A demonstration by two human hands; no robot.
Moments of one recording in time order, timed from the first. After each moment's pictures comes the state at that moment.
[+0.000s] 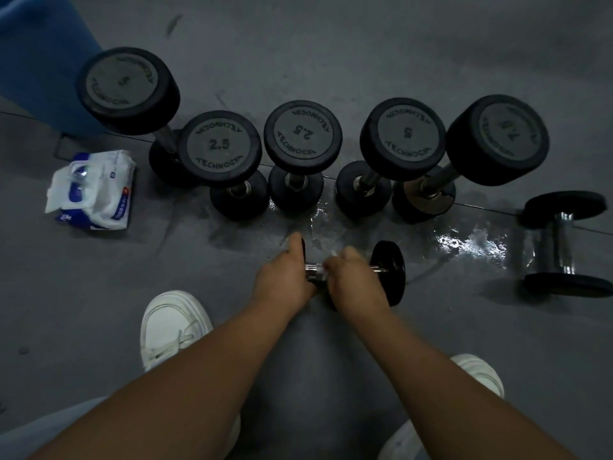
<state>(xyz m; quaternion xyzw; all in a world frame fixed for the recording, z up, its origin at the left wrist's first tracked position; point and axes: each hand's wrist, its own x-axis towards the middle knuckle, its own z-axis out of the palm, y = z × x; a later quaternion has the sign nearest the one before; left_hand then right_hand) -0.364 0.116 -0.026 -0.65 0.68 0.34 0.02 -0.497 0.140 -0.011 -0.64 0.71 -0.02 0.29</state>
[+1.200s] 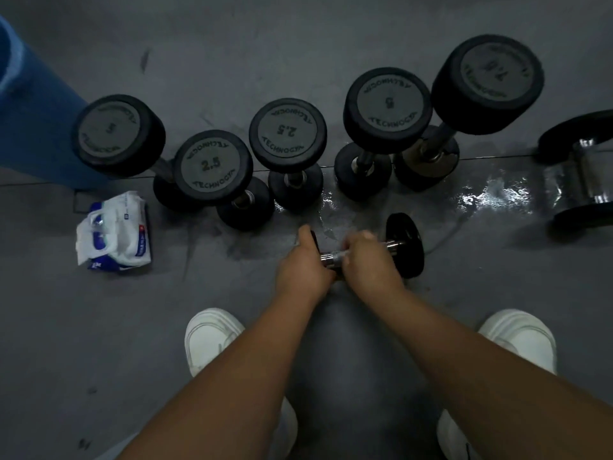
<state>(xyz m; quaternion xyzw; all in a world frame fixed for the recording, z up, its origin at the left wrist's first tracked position) -0.366 0.108 -0.020 -0.65 0.67 0.36 0.03 -0.487 0.136 -0.014 -0.52 0.78 -0.13 0.33</state>
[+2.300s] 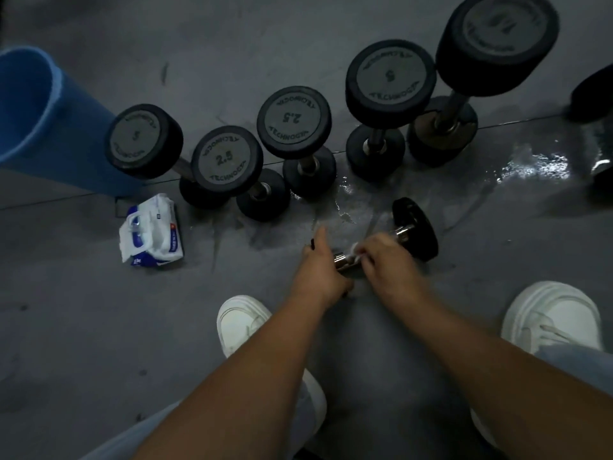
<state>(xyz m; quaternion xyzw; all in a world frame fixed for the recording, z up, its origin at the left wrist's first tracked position) -0.349 0.135 -0.015 -0.63 0.64 0.43 0.07 -0.482 0.187 -0.035 -0.54 0.74 -0.23 0.32</state>
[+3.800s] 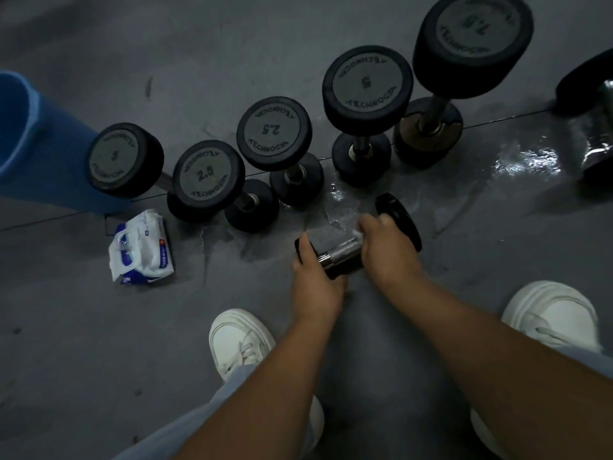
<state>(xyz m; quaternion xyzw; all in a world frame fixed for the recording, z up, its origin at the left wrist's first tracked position) -0.366 0.155 -0.011 -0.70 0.60 0.39 -0.07 -0.500 0.154 -0.029 -0.52 0.79 -0.18 0.27</state>
